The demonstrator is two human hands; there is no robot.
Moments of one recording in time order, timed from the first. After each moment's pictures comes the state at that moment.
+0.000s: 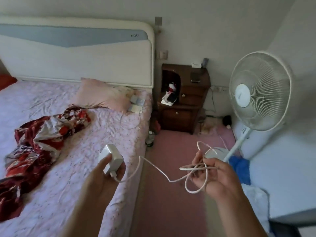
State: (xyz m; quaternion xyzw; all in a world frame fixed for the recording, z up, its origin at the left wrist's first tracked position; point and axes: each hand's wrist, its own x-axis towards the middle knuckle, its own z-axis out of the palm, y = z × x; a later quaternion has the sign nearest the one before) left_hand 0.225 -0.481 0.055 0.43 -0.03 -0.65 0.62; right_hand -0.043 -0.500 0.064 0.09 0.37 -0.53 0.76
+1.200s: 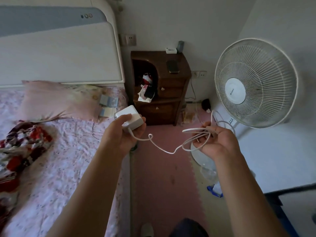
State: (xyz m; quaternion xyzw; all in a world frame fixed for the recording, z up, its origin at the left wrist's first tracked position) left_hand 0.184 -0.790 0.067 0.39 -0.07 -0.76 0.51; right_hand -0.052 -0.729 0.069 0.10 0.42 -0.65 0.62
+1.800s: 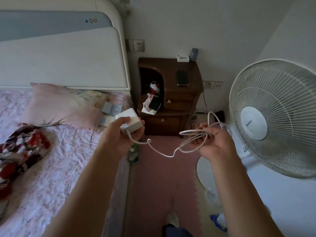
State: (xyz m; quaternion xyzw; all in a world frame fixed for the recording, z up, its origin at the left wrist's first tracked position) left_hand 0.113 -0.930 0.055 0.42 -0.06 -0.73 0.53; right_hand -0.127 -0.898 0.052 0.09 0.43 -0.61 0.66
